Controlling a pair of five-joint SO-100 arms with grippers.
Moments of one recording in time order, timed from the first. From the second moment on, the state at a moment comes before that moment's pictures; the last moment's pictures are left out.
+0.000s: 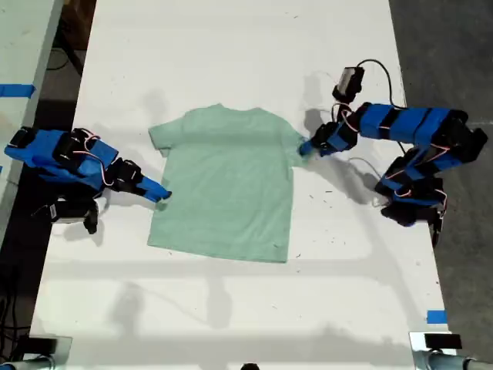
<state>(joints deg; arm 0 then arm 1) 9.1 206.1 184.0 61.2 -6.0 39.6 116.1 132.6 52.8 -30.7</state>
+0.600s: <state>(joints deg) 9.1 206.1 184.0 61.2 -6.0 40.1 114.9 128.4 58.1 -31.9</state>
